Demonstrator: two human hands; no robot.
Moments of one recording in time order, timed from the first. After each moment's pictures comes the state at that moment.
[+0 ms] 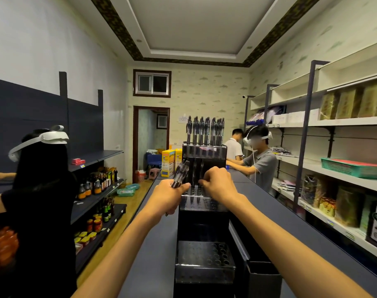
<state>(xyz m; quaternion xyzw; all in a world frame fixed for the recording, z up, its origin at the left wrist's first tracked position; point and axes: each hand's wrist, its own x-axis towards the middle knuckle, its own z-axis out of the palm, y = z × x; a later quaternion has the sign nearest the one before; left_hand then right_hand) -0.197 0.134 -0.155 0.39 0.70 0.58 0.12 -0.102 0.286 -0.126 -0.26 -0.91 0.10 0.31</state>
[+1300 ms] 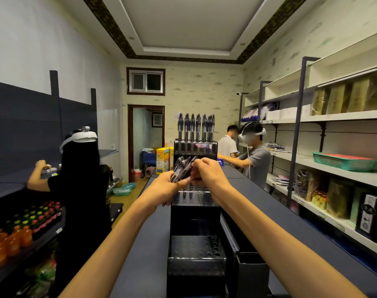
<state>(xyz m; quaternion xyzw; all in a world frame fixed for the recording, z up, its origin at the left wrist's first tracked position) -0.186 0.134 -0.140 0.48 0.69 0.53 0.13 -0.083 0.250 -0.112 -0.18 -0.71 0.57 0.39</state>
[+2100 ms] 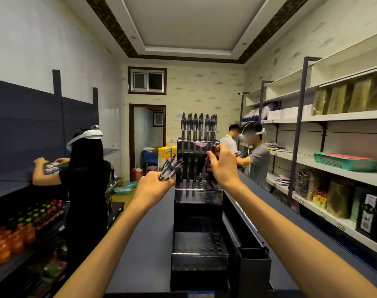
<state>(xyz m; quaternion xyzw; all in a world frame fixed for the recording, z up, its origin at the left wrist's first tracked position) -0.210 0.118 -0.154 0.36 0.79 0.50 -0.07 -0.080 0.286 -0.105 -0.20 -0.79 0.22 0.53</state>
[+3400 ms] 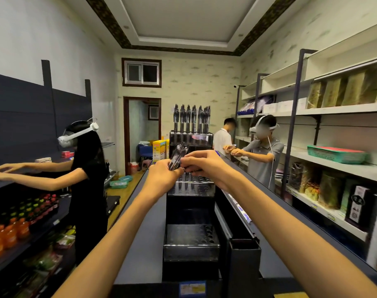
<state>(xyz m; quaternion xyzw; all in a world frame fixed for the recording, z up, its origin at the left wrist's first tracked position) -0.181 0.149 -0.142 0.42 0.76 0.50 -0.06 -0.061 0.264 -0.108 -0.09 -0.78 0.55 0.28</state>
